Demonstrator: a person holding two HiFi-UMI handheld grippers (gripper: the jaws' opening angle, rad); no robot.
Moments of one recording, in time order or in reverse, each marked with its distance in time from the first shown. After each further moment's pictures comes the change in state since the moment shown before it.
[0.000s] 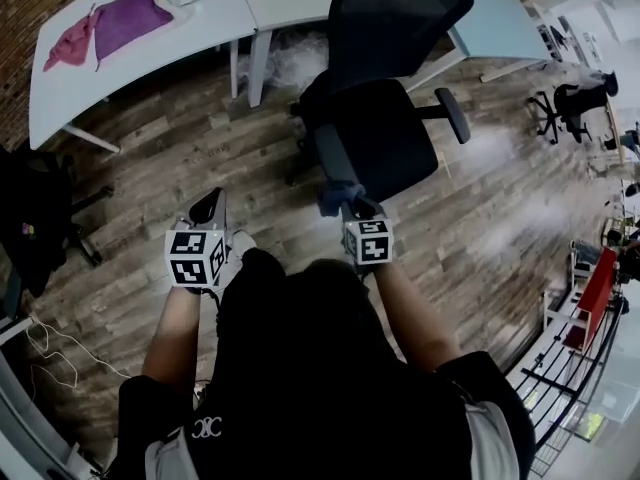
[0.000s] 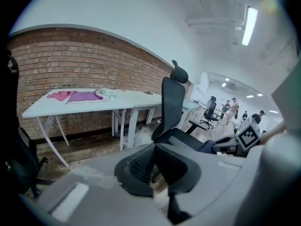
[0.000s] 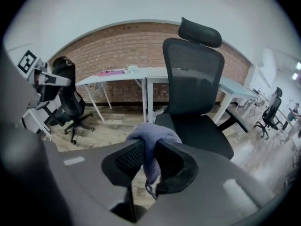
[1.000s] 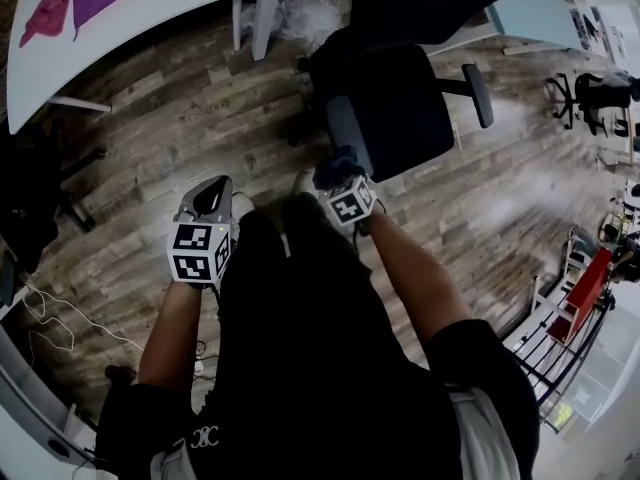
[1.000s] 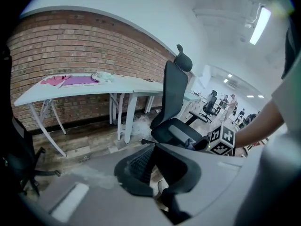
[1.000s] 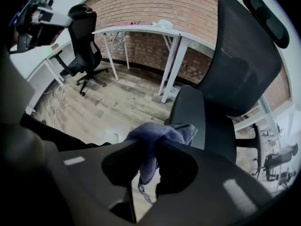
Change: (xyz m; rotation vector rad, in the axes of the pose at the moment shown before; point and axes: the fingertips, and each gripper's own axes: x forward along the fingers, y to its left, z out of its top) left arm 0.033 -0.006 -0.033 -0.049 0.141 -0.032; right arm 0.114 0.015 -0.058 -0.406 0.363 0.117
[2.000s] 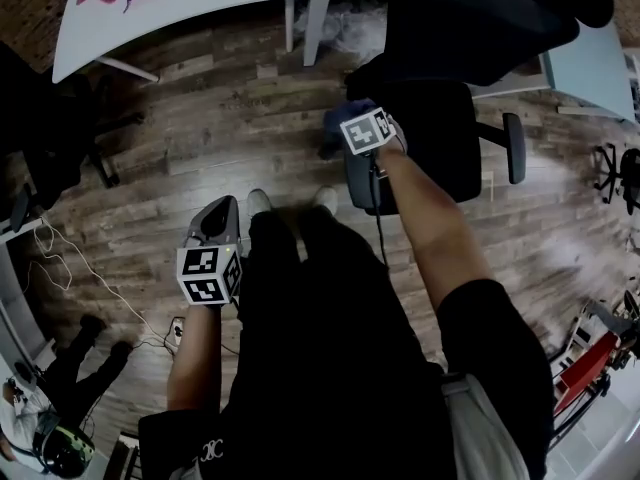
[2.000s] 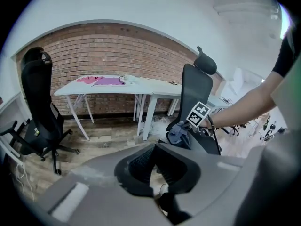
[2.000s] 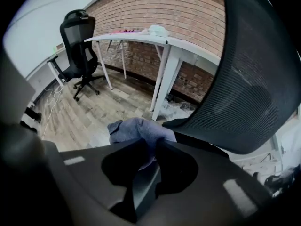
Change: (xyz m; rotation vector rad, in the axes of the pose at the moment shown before) left arm -0.025 -0.035 -0.012 -0.220 -0.025 0.327; right arm 0.059 -0.126 0.168 -0.115 -0.112 0.026
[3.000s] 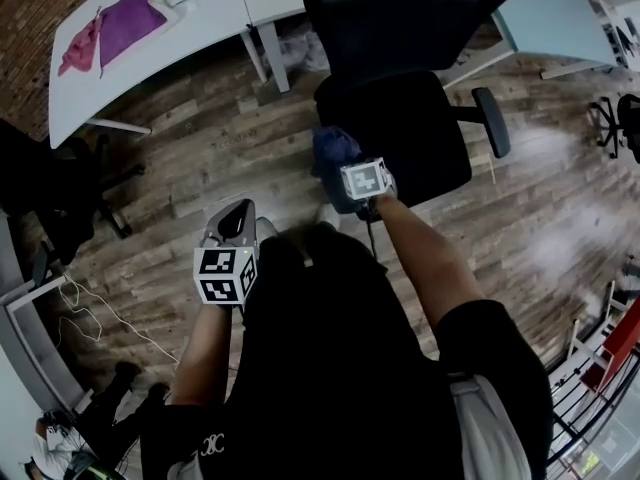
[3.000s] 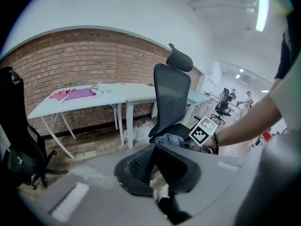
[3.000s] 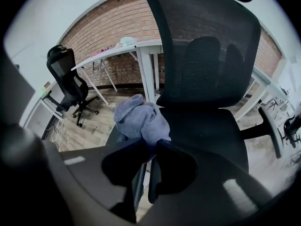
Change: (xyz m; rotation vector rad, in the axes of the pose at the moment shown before) left arm 0.027 -0.082 0.044 0.210 -0.027 -0.153; right arm -0.050 0.010 -0.138 0.413 0.063 0.024
